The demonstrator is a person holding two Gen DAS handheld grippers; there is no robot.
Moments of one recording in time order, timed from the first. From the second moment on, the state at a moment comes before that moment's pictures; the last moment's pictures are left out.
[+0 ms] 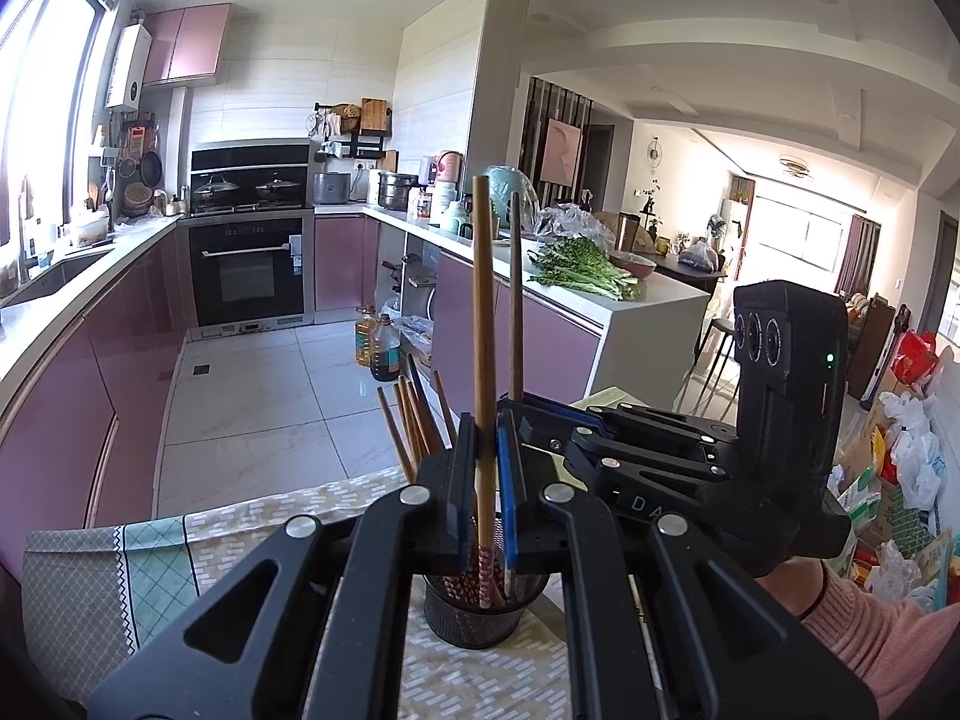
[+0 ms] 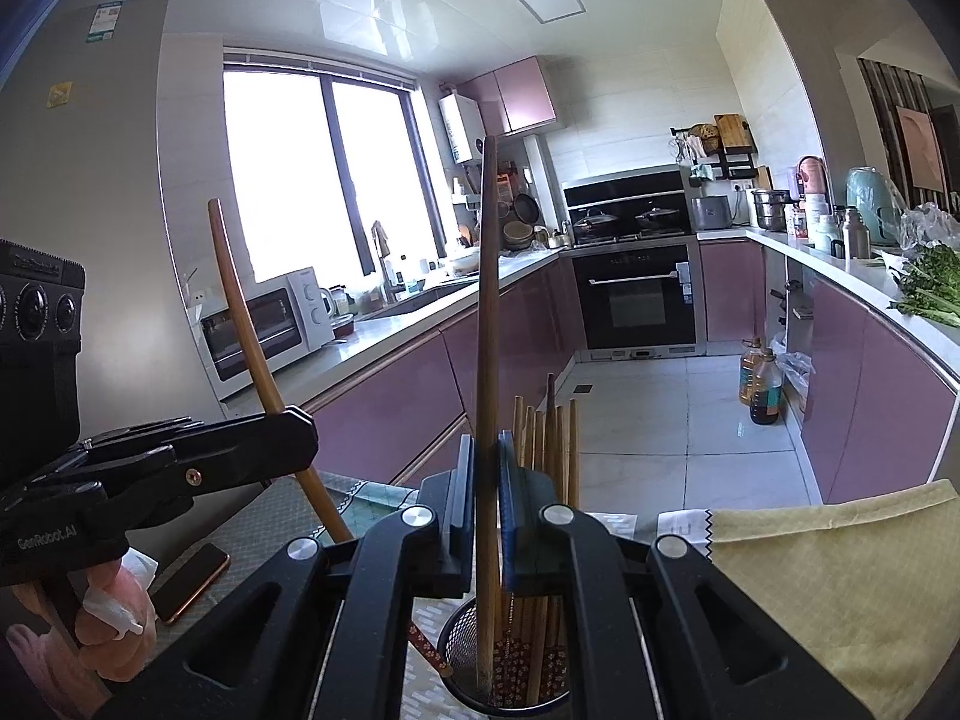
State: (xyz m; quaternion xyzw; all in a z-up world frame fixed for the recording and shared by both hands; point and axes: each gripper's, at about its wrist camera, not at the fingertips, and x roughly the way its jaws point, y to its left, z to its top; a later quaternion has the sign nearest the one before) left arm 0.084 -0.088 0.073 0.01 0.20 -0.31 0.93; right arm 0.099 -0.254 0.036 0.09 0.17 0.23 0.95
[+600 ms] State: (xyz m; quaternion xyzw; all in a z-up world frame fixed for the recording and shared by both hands) left arm 0.099 -0.094 0.064 0.01 0.23 -0.30 0.92; right arm 0.101 -0.247 0.020 0.08 0.19 0.21 0.96
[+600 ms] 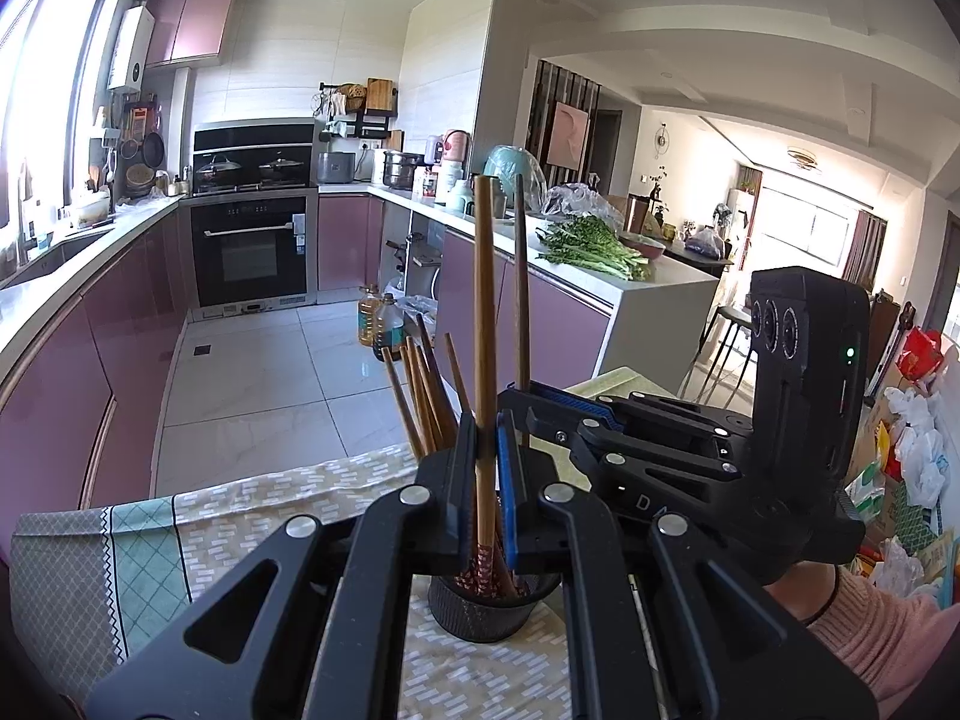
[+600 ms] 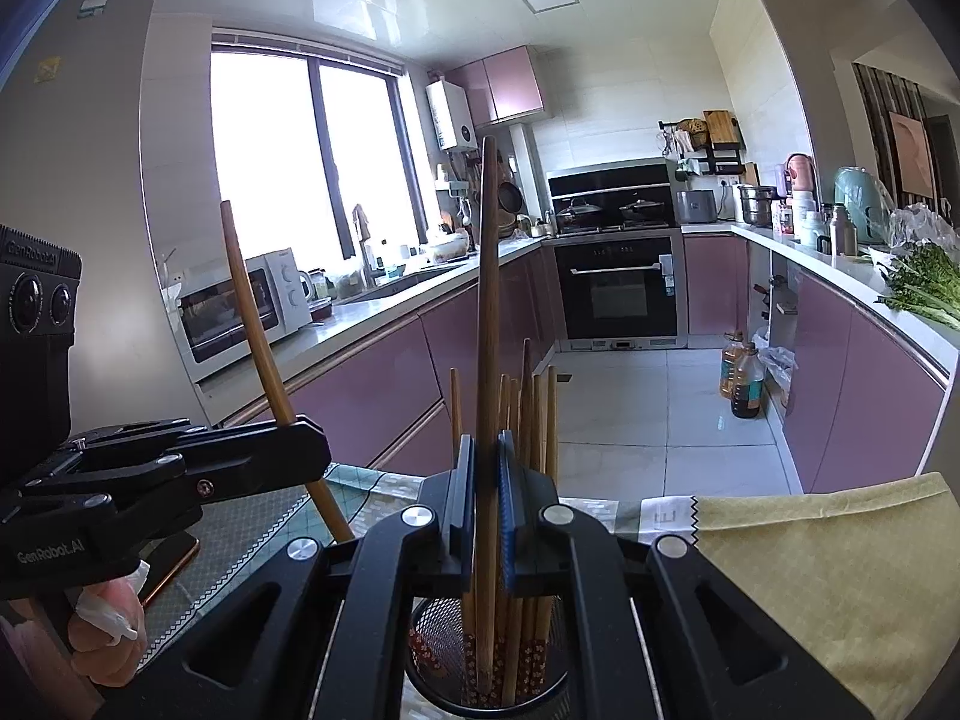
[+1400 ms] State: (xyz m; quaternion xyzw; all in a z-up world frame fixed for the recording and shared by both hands) left arm 0.115 -0.101 0.046 0.03 0.27 -0.31 0.91; right arm 0.108 -0.246 0.002 0.08 0.21 0.21 0.95
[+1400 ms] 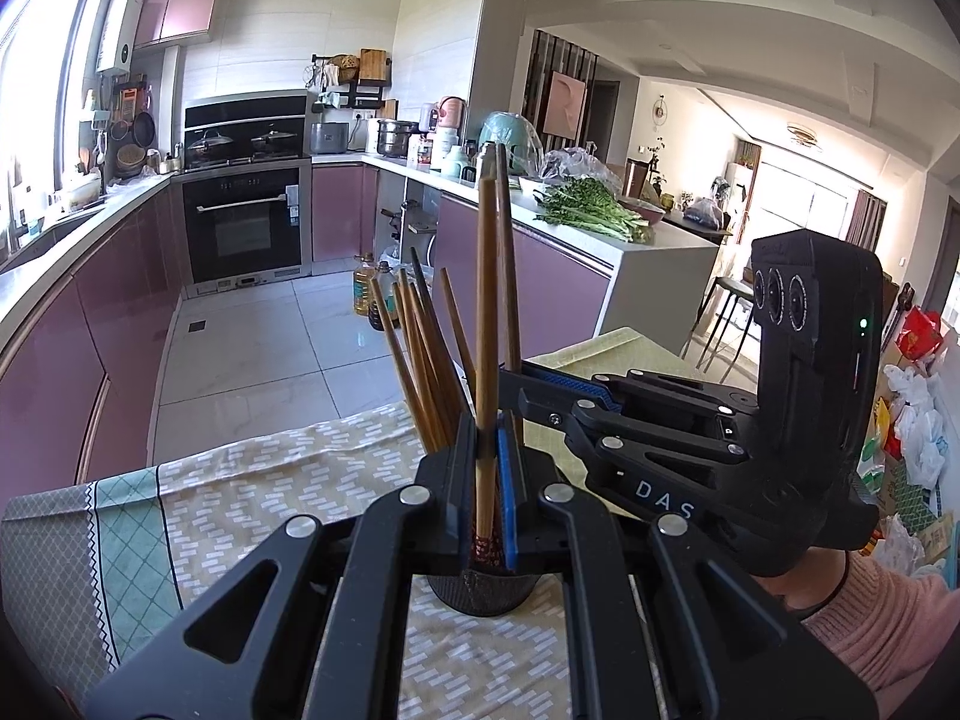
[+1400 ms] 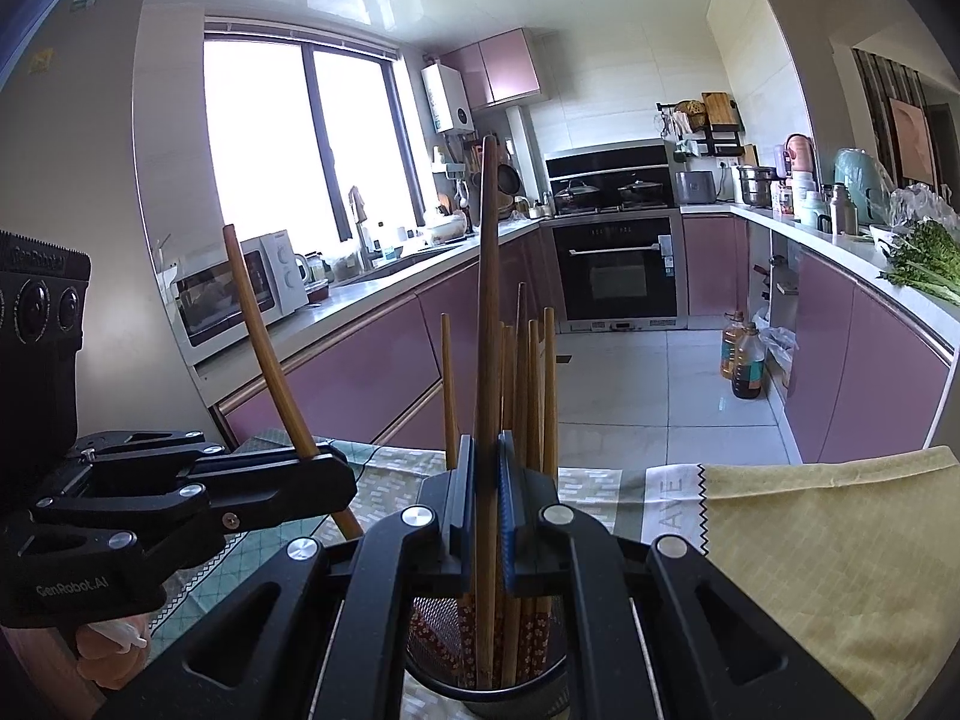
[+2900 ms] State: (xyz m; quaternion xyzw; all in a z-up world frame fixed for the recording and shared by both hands) left arm 0.069 -0.016 -0.003 -0.01 0.22 -0.12 0.97; right arm 0.031 -0.232 -0.015 0.03 0.18 0.17 0.97
